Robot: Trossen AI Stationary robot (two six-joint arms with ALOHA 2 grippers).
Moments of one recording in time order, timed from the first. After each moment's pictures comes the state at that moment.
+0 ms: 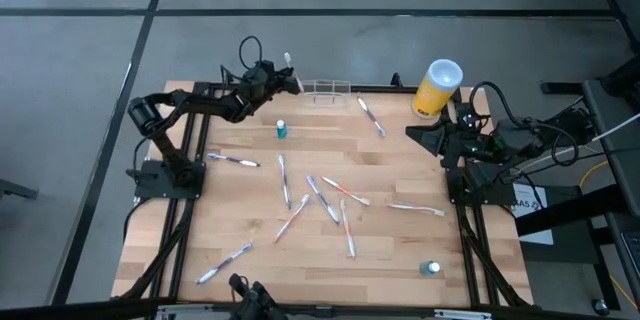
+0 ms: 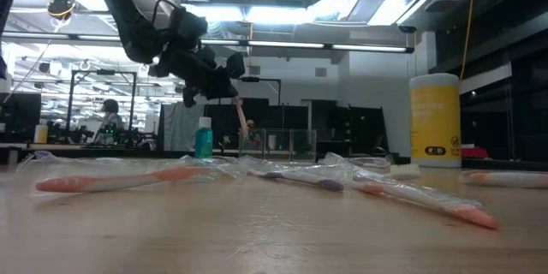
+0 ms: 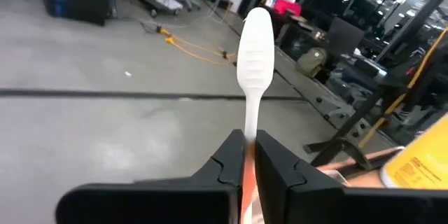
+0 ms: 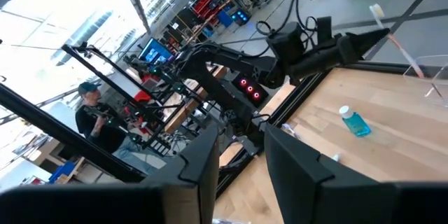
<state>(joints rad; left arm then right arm) 0.71 1.68 0.73 0.78 -0.27 -0.50 0.42 0.77 1.01 -0.31 0.66 0.84</state>
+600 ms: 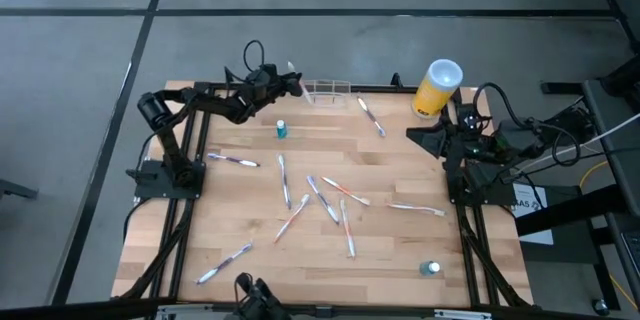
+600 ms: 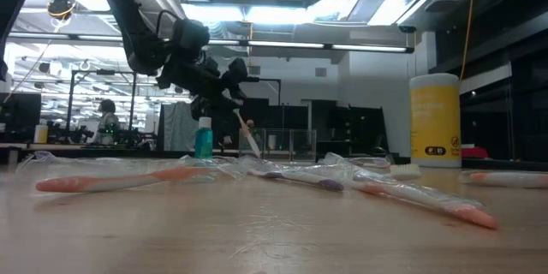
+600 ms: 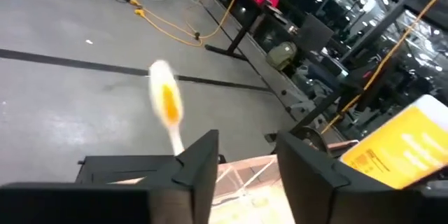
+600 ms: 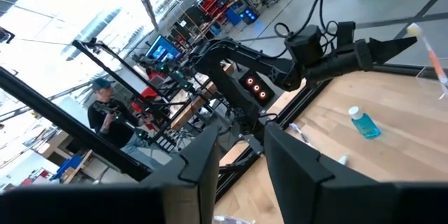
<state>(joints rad) 0.72 1.75 0.73 0.85 -0.15 -0.63 0.45 0.77 1.01 -0.28 0.65 0.82</state>
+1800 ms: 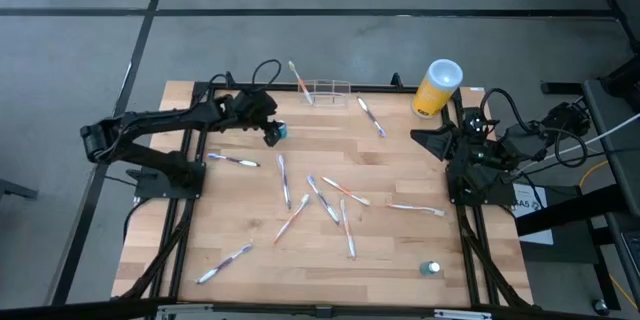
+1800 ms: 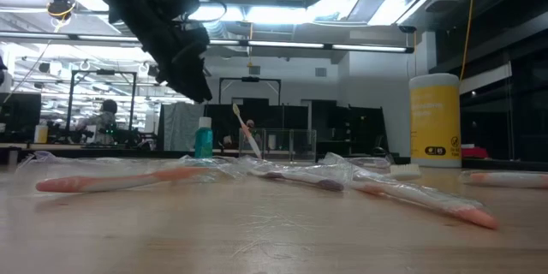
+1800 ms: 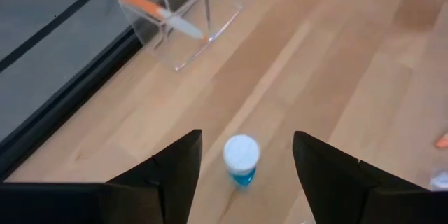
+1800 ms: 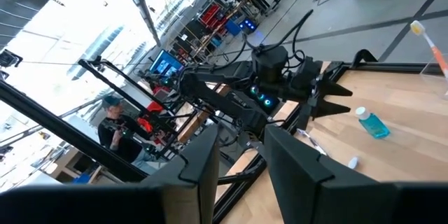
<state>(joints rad) 0.51 1.24 0.73 -0.26 -0.09 -0.09 0.55 0.77 1.01 -0.24 0.80 0.86</state>
